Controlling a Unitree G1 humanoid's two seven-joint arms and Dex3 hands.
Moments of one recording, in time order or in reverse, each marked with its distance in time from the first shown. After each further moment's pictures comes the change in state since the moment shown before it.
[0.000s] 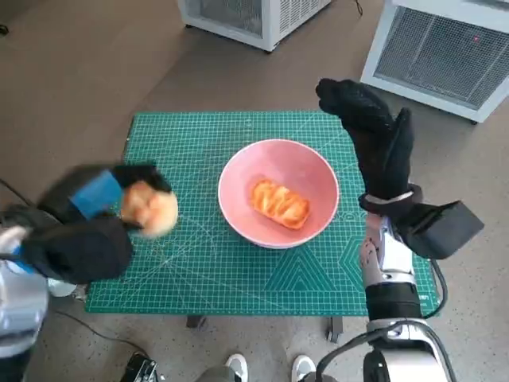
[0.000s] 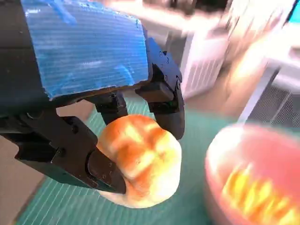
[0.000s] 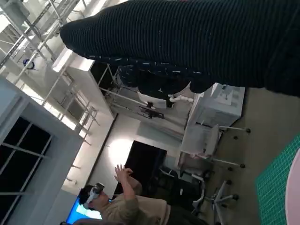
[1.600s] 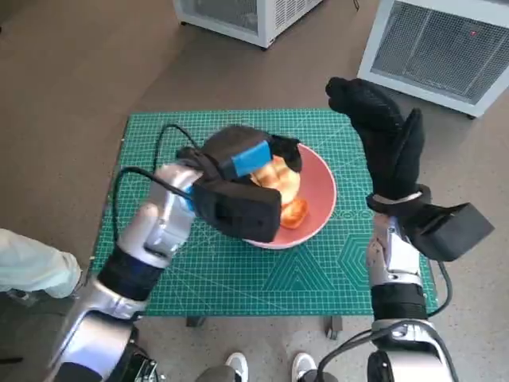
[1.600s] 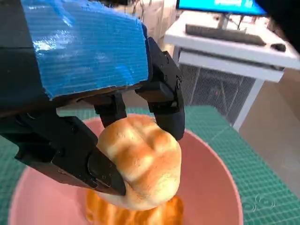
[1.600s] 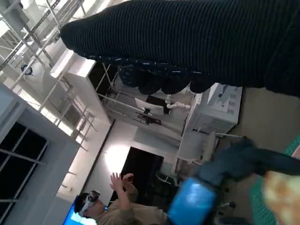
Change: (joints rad) left arm -0.455 -0.451 -0.449 0.709 0.186 -0.305 0.199; right arm 0.019 -0.015 -0.017 -0.031 -0.002 0.008 -0.006
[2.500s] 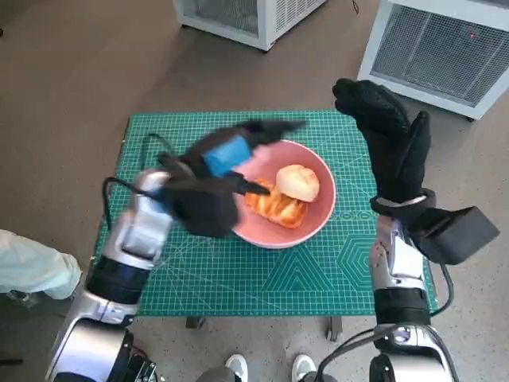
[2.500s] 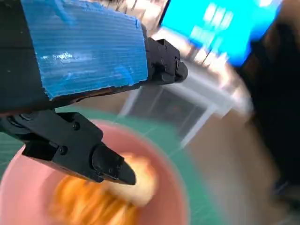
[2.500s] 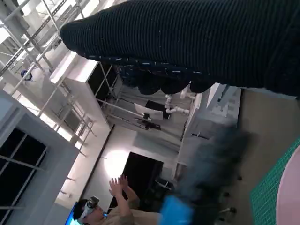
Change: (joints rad) left arm 0.098 0.024 0.276 -0.024 -0.372 -0.246 -0.037; right arm 0.015 -0.009 -0.002 -0.026 -0.002 0.017 -0.027
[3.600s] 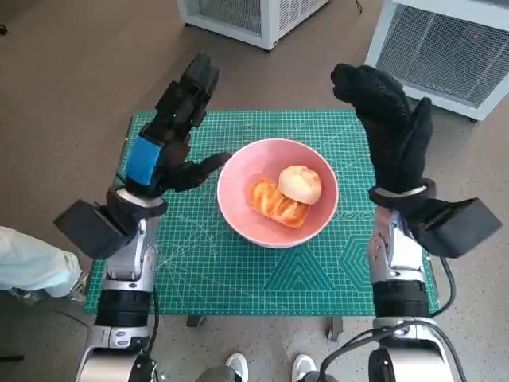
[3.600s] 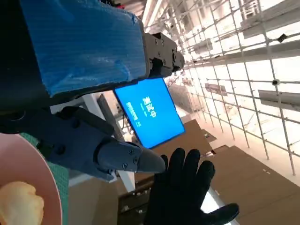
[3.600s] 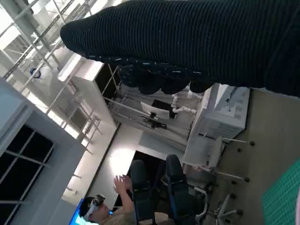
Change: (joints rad) left arm 0.182 -0.159 0.249 -0.029 -0.369 -0.227 0.031; right arm -0.052 0.000 0.011 0.003 -0.009 0.001 -0.017
